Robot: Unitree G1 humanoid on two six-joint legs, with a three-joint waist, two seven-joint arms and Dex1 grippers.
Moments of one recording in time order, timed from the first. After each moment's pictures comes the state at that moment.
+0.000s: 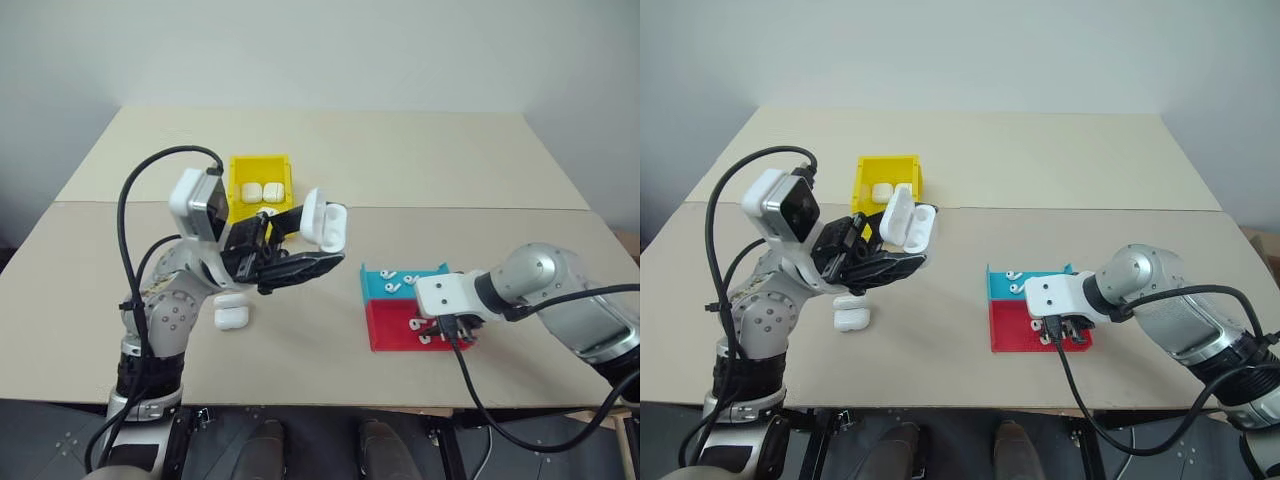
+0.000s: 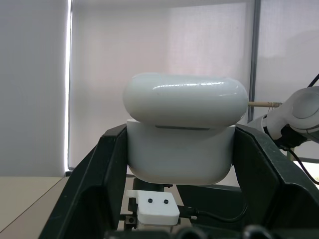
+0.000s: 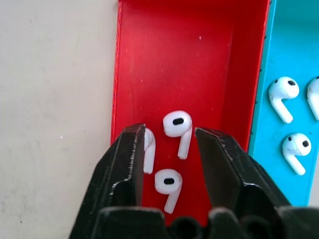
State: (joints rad) left arm -0.50 0.37 0.08 -0.27 -0.95 0.50 -1.16; right arm -0.58 -1.07 0.46 -0.29 -0.01 0.42 1.33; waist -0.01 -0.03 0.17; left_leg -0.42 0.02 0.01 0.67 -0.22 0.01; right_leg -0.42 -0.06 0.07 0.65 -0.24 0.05
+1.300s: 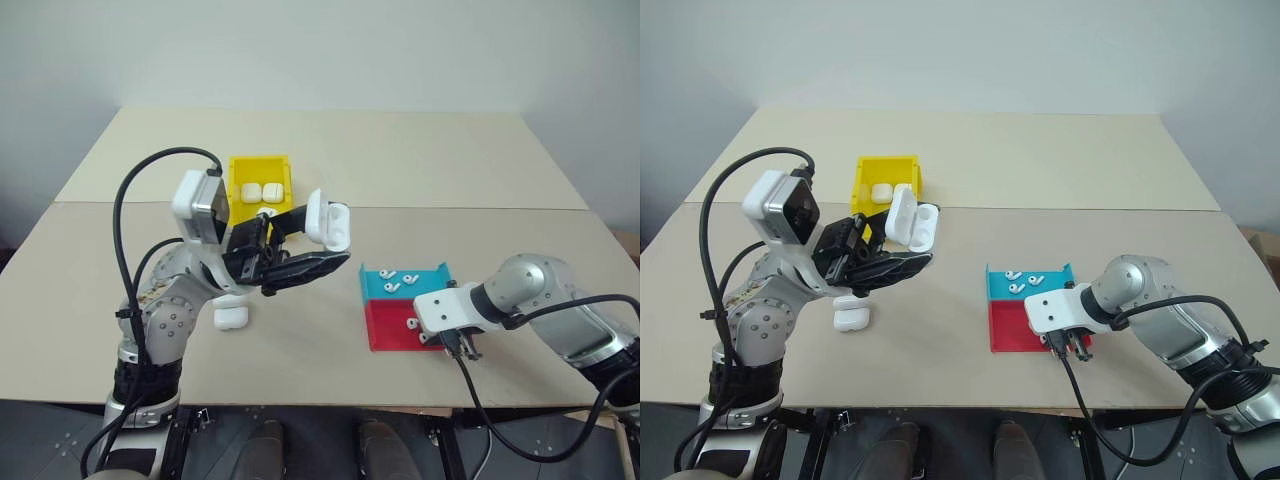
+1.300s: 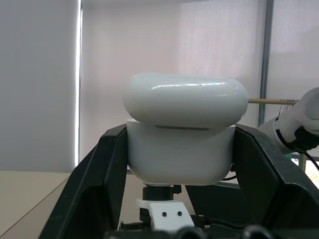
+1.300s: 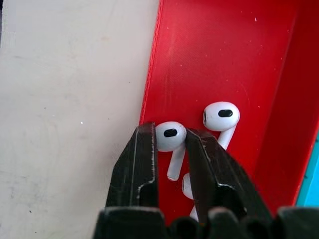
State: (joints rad) left arm -0.49 0.38 0.08 -0.32 -0.94 0.50 -1.10; right arm -0.53 -1.01 0.45 -0.22 -0.11 0.30 1.41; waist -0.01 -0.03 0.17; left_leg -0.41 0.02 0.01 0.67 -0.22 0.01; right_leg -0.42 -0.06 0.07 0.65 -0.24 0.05
